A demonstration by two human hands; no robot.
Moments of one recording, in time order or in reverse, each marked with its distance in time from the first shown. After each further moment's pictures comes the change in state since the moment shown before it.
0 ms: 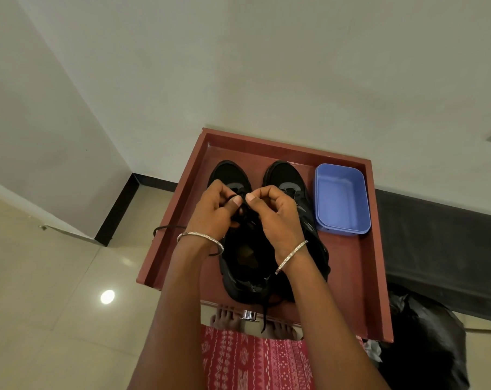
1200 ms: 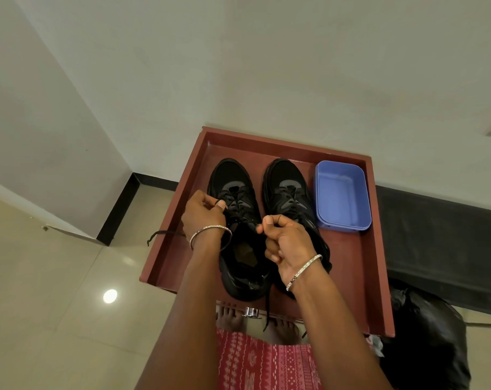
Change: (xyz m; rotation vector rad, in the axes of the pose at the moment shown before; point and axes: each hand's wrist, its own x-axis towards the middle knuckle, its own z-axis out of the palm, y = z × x) left_hand 0.017 -0.032 0.016 0.114 0.540 -0.328; right_hand -0.035 -0.003 -0.014 0.301 0.008 0.473
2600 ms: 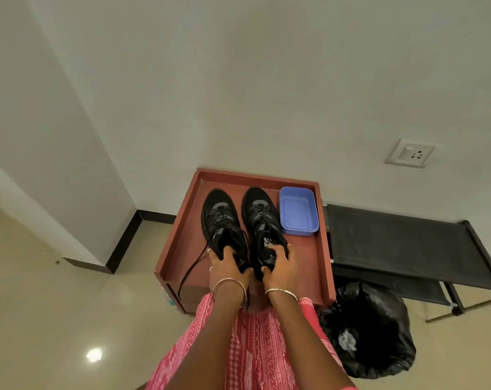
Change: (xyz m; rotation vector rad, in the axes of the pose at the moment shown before) left_hand -0.146 -0.040 -0.024 0.519 -0.296 0.277; right_hand -0.050 0.073 -0.066 -0.951 0.489 -0.560
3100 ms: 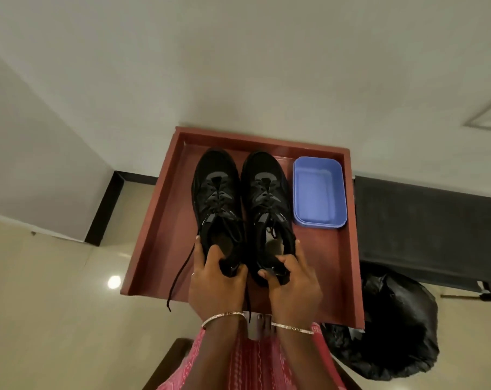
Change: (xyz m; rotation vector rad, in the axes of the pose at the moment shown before) left_hand 0.042 0.007 0.020 -0.074 0.261 -0.051; right_hand 0.023 0.004 0.014 -0.089 0.093 -0.025
